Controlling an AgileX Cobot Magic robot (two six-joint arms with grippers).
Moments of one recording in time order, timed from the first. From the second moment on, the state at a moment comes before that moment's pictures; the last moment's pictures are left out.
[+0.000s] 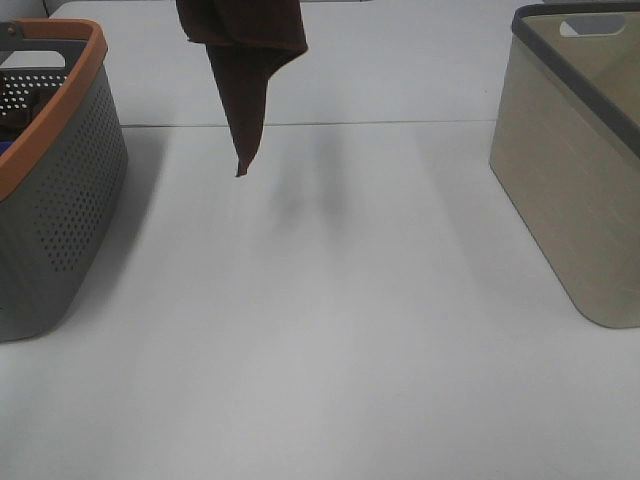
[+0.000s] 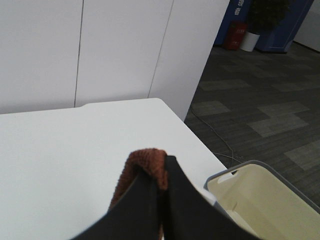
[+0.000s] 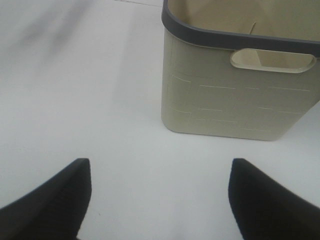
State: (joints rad) left arm -0.46 1.76 -2.25 -0.16 0.73 -0.14; right arm 0.03 0.00 -0.50 0.00 1.06 -0.07
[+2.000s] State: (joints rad) left arm -0.62 1.91 -2.25 -0.34 0.60 0.00; right arm 0.63 1.37 -0.74 0.31 -0.29 -0.65
